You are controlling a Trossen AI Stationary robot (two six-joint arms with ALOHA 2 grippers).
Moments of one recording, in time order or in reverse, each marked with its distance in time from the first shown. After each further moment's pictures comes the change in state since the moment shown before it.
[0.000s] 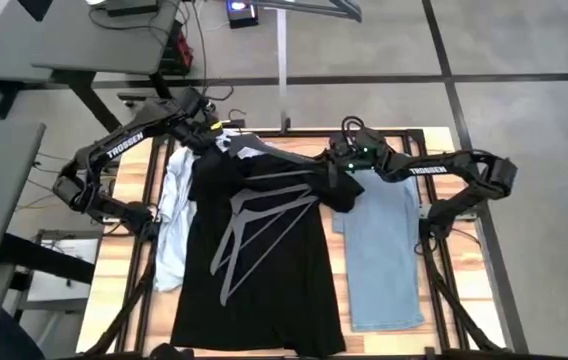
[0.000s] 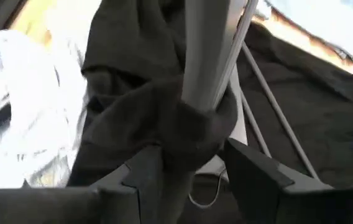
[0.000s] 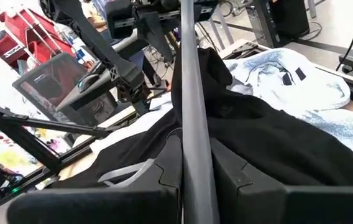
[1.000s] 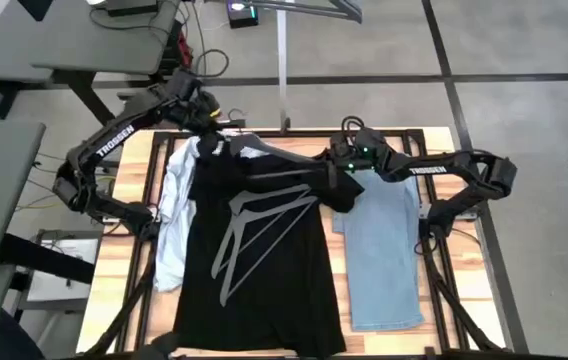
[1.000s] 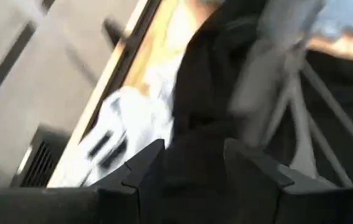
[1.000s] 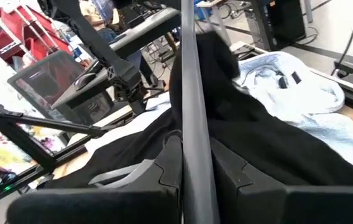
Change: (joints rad) left arm 0.026 -0.002 0.222 -0.153 -0.318 0.079; right arm 0.003 0.001 -0.001 -0.008 0.000 -0.022
